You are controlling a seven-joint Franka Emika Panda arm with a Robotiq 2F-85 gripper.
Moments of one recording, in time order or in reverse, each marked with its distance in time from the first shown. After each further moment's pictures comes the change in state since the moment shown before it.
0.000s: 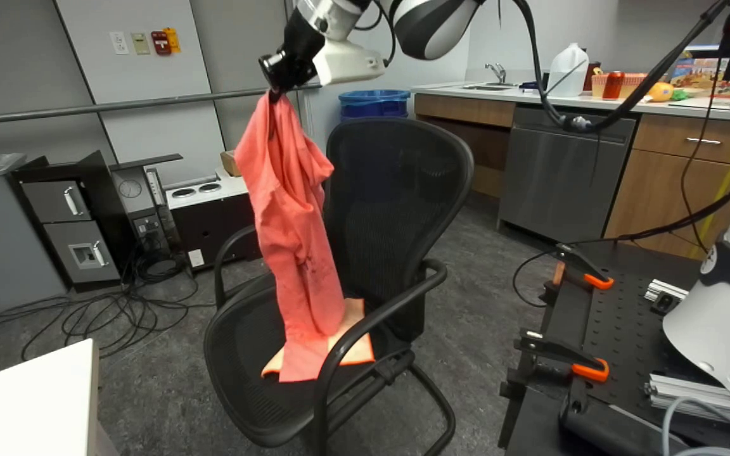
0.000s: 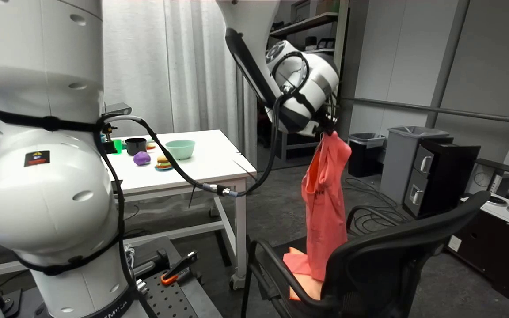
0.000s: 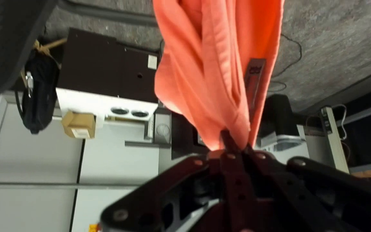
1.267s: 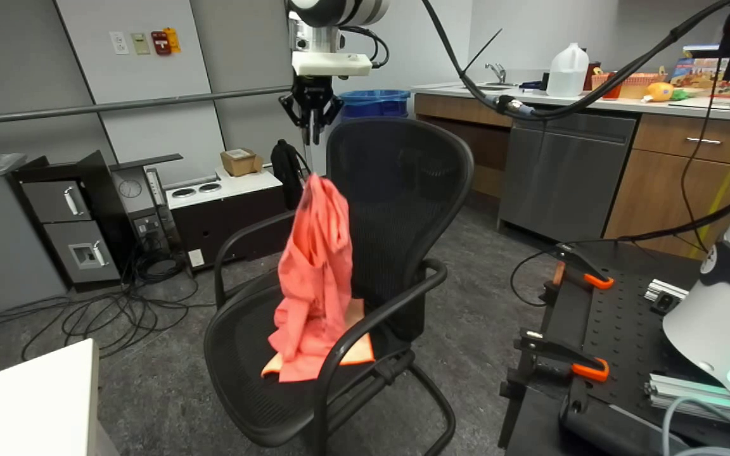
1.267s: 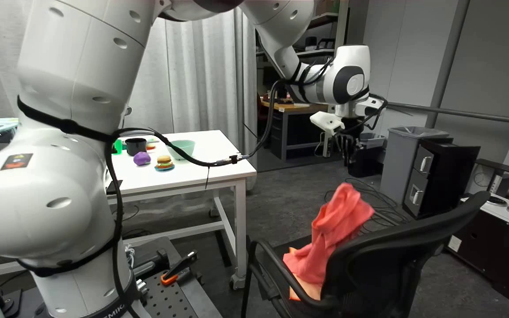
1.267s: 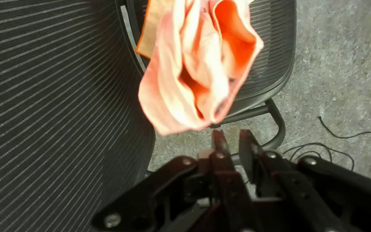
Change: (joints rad) arm -0.145 0.247 0.183 0.350 1.278 -0.805 -0.850
